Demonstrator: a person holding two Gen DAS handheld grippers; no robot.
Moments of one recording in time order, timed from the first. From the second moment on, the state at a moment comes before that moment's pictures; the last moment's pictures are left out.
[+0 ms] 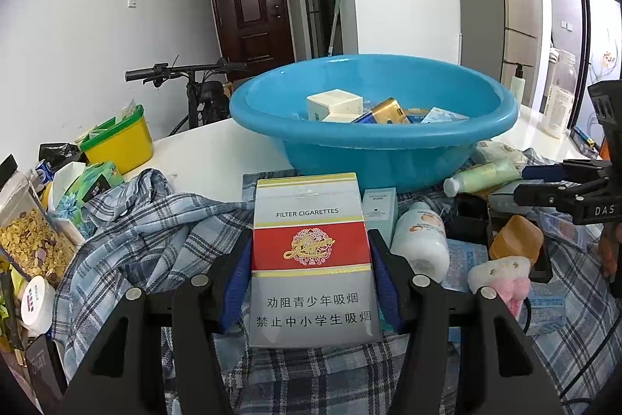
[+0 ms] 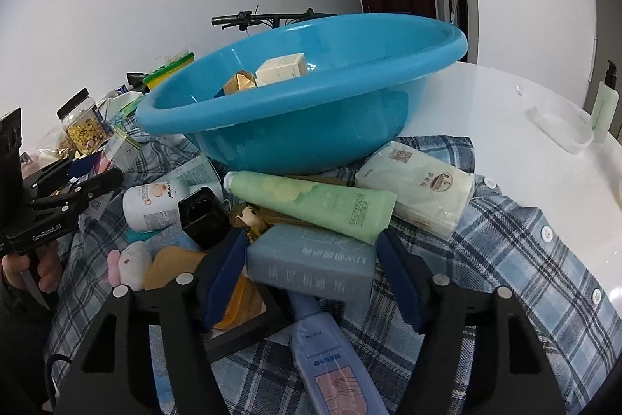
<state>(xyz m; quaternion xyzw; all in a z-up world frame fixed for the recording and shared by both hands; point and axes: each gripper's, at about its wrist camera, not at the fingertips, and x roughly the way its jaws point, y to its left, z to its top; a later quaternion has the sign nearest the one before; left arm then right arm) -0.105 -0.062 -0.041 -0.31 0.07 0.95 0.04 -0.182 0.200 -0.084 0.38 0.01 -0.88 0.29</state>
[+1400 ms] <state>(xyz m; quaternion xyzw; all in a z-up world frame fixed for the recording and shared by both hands) -0.105 -0.067 -0.035 -0.31 0.05 0.95 0.04 -0.165 0.212 -0.059 0.31 0.01 -0.91 0.29</state>
